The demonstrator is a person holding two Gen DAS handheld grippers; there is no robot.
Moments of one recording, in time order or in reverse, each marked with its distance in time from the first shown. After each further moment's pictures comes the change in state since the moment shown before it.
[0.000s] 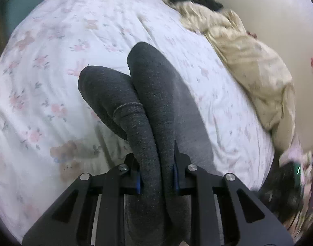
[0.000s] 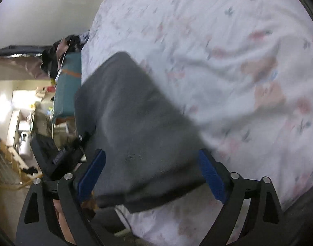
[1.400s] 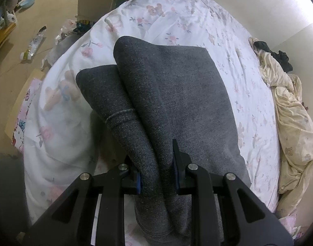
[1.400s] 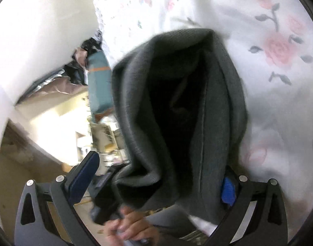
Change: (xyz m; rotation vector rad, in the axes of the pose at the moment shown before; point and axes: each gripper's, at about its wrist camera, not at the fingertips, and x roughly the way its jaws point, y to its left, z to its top) left arm -0.058 0.137 -0.070 -0.486 -0.119 0.264; right arm 0.174 0.004 -0.067 0.329 0.165 0.342
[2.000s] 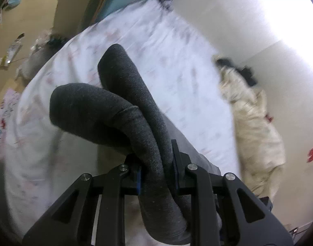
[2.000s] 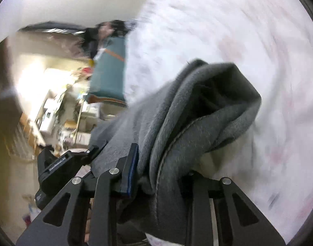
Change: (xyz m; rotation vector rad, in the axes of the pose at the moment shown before) left arm -0.074 -0.061 0.009 -0.013 -0.139 -0.292; right arm -0.058 0.154 -0.002 -0.608 -0.135 -0.127
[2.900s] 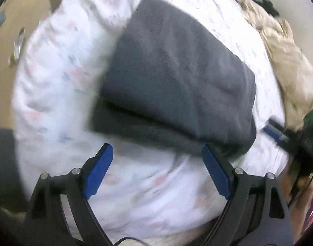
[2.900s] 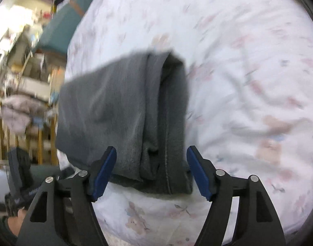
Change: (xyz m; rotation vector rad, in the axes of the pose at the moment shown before) left arm 0.027 0.037 -0.105 0.237 0.403 0.311; right arm -0.064 -0.056 0.015 -0.160 0.228 -0.481
